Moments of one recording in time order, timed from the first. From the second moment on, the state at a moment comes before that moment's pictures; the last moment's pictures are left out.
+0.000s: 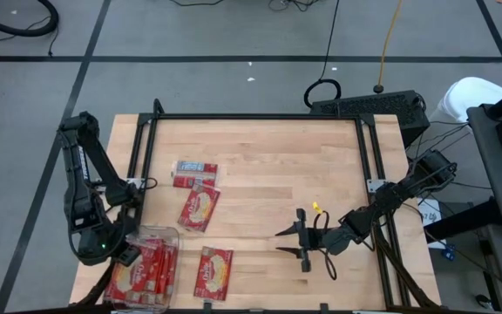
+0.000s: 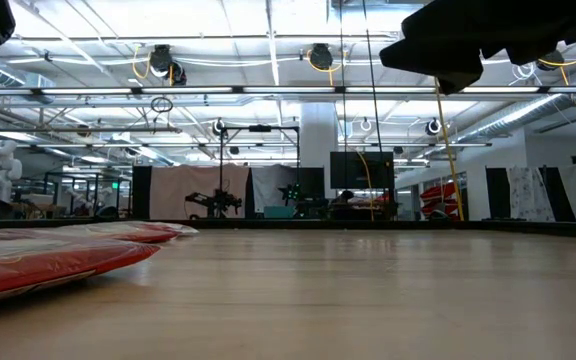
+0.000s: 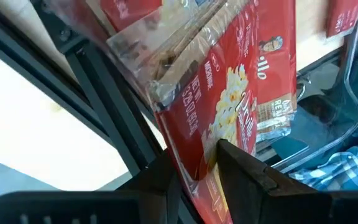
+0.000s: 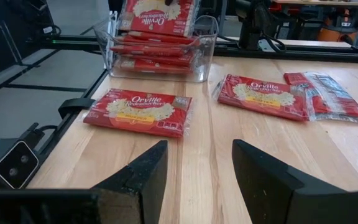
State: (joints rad) left arm -1.25 0.95 0.80 -0.93 0.08 -2.32; right arm 0.60 1.53 0.60 0.60 0.52 0.20
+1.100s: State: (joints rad) left arm -1.10 1.02 0.80 -0.99 0.12 -2.06; right arm 0.64 1.53 0.60 0.61 0.53 0.20
